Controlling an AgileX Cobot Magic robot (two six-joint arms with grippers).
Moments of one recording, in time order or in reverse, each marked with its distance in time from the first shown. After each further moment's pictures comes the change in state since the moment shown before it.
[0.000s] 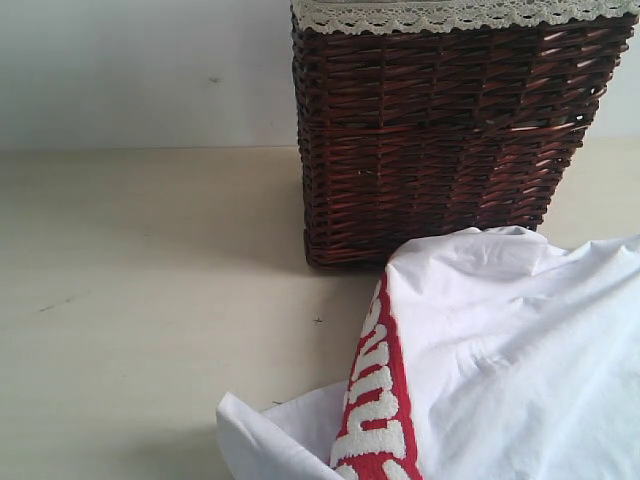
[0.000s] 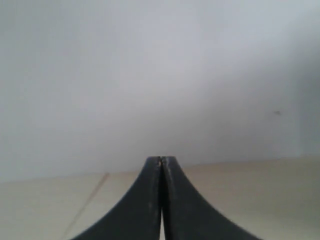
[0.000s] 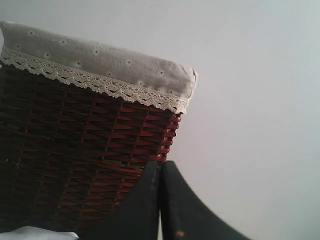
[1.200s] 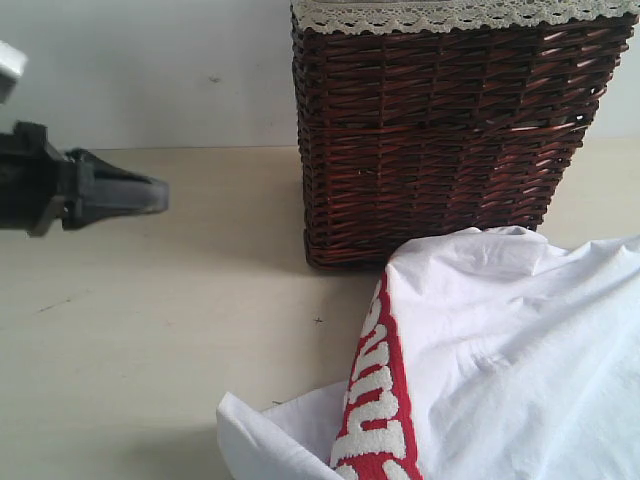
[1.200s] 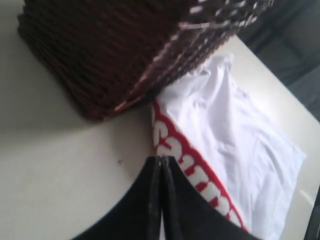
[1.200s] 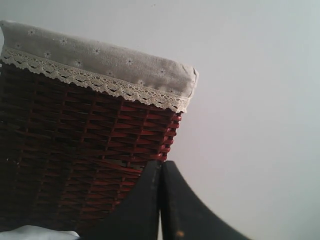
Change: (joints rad) left arm -0.197 1.448 -0.712 -0.182 0.915 -0.065; right arm 0.000 0.000 0.000 0.000 0.002 0.002
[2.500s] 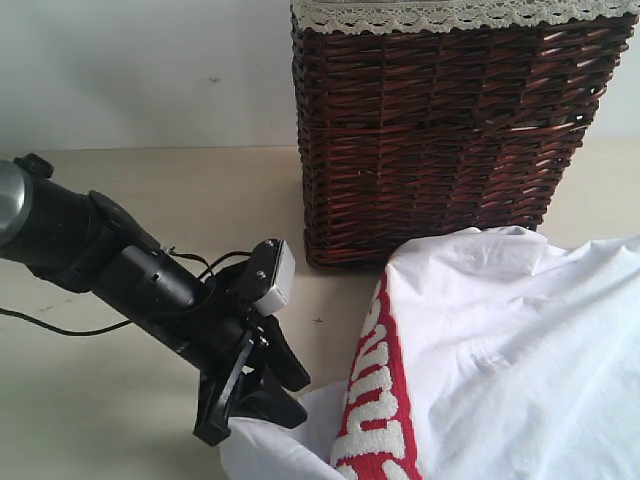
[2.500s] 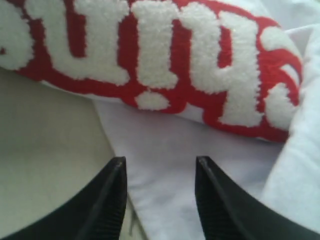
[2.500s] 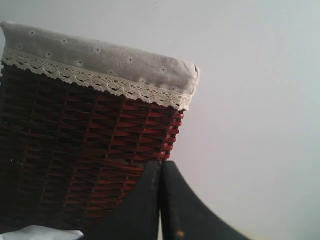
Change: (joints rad) left arm -0.396 0.584 -0.230 0.271 -0.018 0.653; right arm 0.000 0.000 0.000 0.024 0.008 0.000
